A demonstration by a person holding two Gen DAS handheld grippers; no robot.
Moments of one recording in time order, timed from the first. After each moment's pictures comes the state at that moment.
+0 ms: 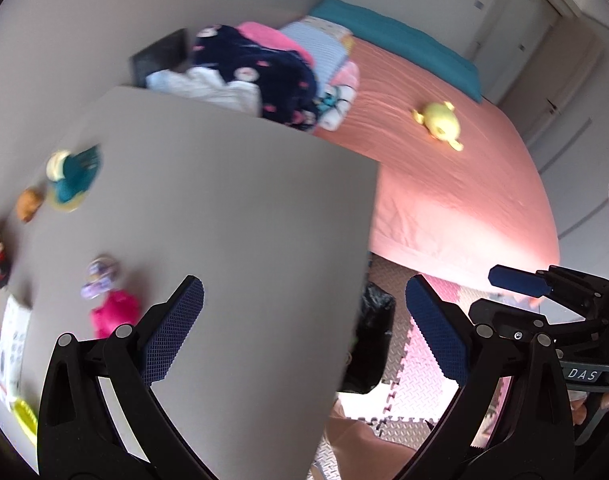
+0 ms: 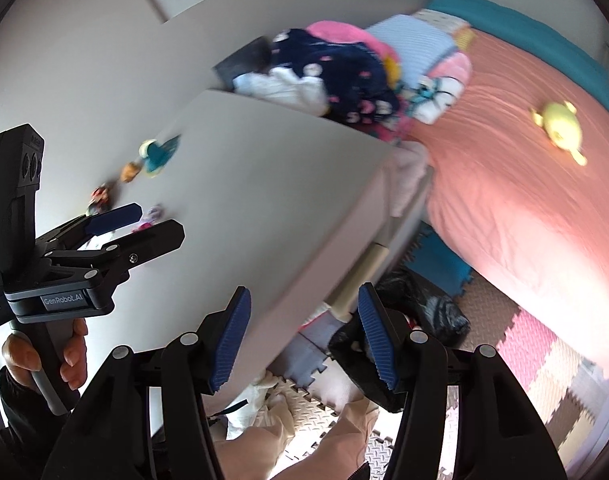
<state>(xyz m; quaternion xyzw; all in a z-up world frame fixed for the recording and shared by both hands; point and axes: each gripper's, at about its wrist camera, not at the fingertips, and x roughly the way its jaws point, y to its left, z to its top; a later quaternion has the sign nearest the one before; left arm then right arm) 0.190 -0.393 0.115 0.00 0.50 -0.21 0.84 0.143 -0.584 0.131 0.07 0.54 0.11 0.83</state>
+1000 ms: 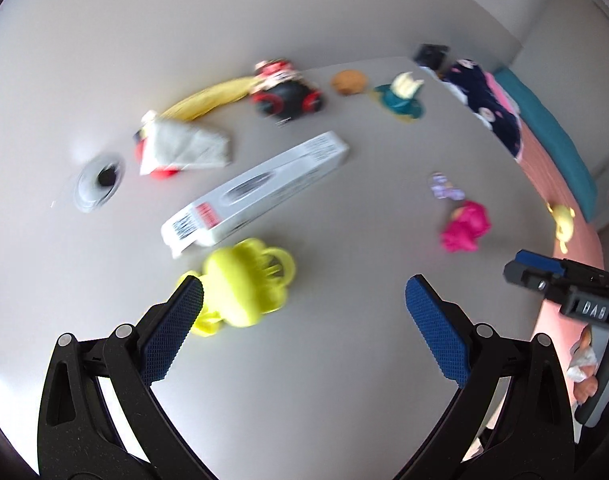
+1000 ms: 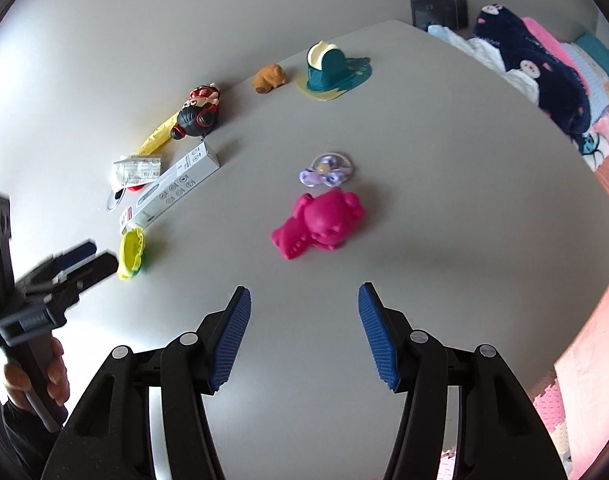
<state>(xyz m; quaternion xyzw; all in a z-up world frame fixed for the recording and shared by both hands) 0.088 -0.104 0.070 -0.14 0.51 0.06 0.85 0.186 -0.349 0.072 -0.01 0.58 0.27 0.77</state>
